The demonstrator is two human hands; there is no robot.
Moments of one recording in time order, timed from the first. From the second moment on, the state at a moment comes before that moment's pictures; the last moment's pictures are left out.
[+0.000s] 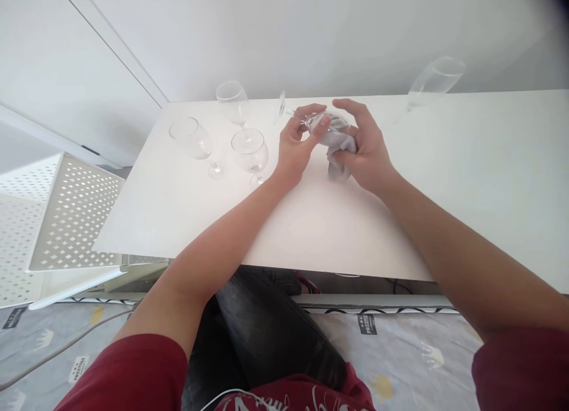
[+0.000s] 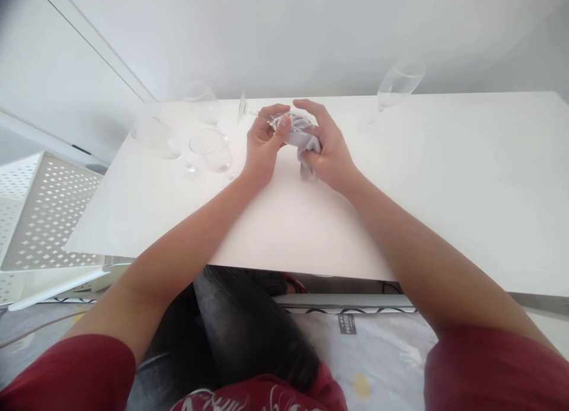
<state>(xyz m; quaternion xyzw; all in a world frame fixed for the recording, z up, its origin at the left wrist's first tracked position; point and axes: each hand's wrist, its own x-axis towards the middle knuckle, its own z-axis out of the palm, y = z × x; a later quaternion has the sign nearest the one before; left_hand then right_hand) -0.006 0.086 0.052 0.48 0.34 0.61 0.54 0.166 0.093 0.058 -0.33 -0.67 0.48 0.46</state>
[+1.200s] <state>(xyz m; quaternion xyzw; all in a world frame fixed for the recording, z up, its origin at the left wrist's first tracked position) -0.008 0.108 0.030 0.50 0.28 0.60 0.56 0.166 0.095 0.058 -0.30 -0.61 0.52 0.52</state>
